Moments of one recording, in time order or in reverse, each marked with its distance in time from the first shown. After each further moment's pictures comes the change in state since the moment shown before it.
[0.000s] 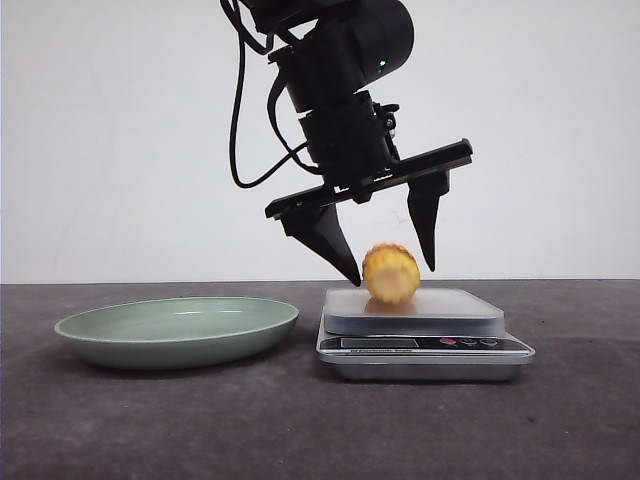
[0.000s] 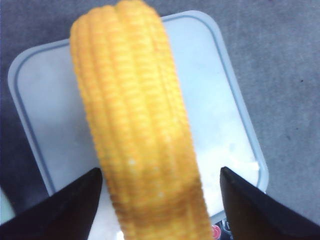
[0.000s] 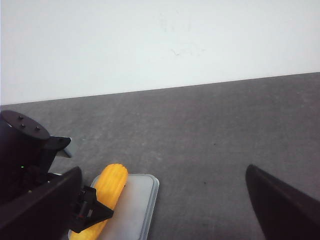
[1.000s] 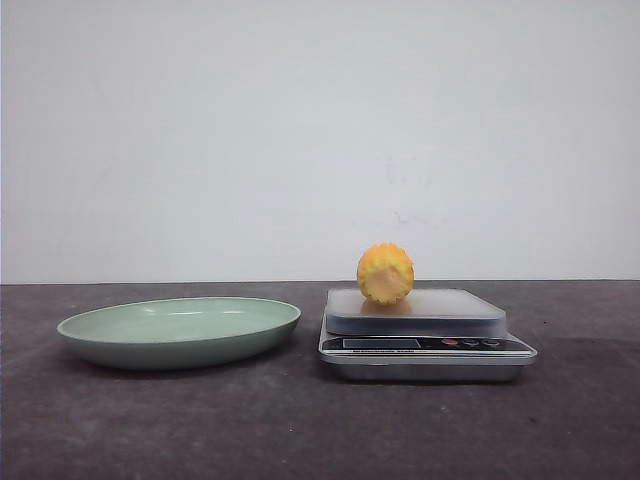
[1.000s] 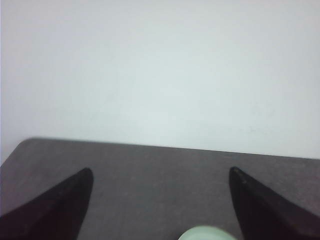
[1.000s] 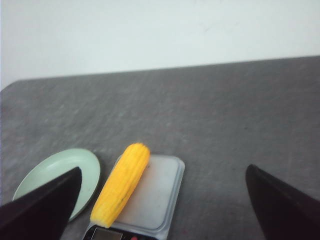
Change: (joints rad) left arm 0.090 -1.313 0.152 -0.626 -0.652 0.196; right arm 0.089 0.117 0.000 0.027 -0.060 0.001
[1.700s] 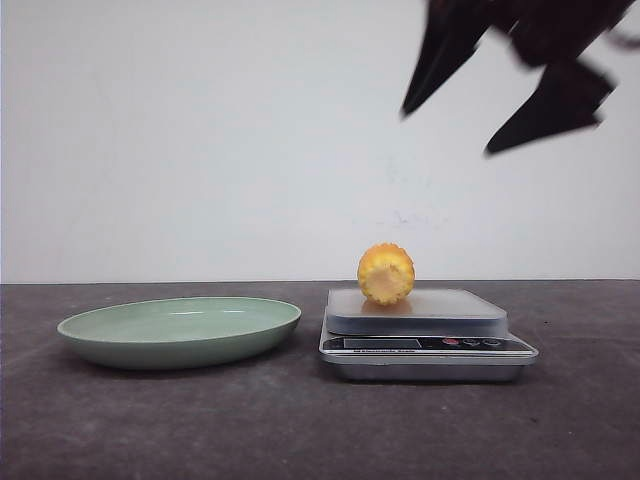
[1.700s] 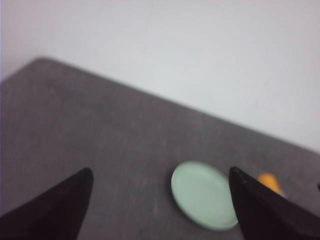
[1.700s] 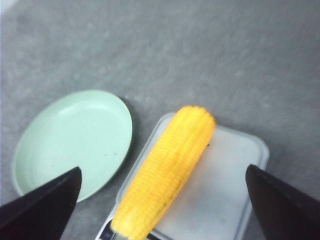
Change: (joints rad) left arm 0.259 -0.476 -0.404 -0.170 0.269 -0.208; right arm 0.346 0.593 0.001 0.356 0.117 0.033
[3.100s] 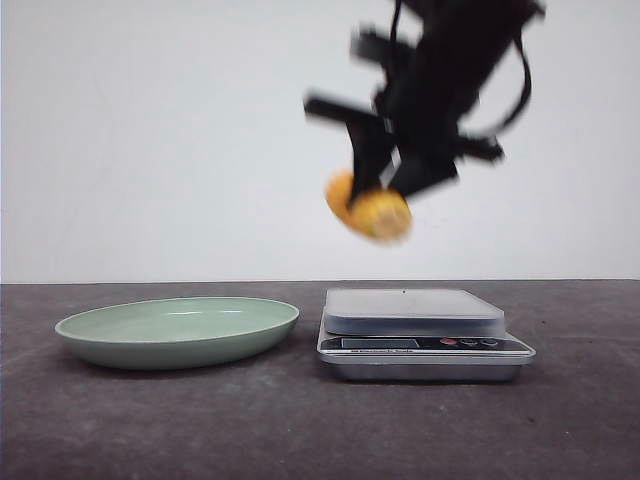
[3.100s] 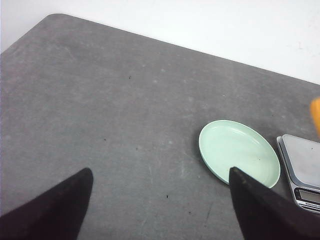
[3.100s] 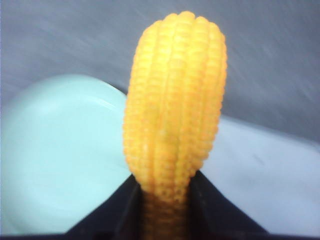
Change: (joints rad) left arm 0.035 -0.007 -0.167 0.000 0.013 0.053; right arm 0.240 0.261 0.227 0.021 0.204 0.112
